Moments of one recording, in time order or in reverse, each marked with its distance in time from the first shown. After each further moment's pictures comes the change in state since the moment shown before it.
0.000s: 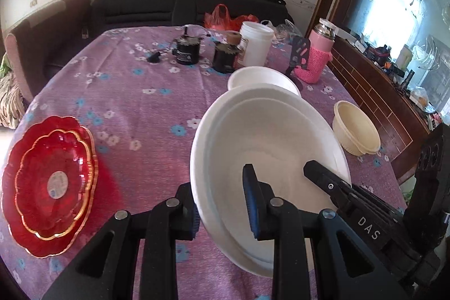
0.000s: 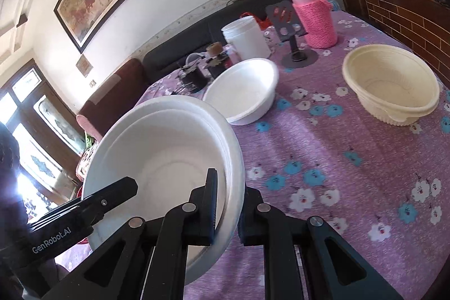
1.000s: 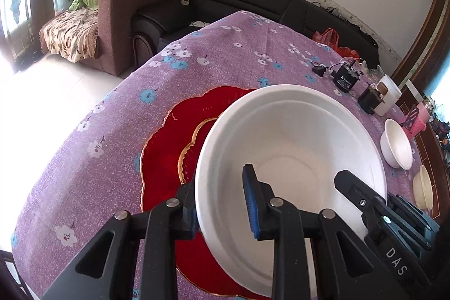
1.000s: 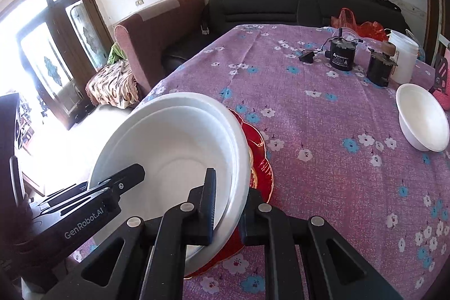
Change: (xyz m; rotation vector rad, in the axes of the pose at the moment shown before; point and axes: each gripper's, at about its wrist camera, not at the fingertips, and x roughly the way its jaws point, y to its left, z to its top) left arm -0.023 0.247 -0.035 -0.364 0.008 0.238; right arm 0.126 0.247 -0.057 -0.403 0.215 0.034
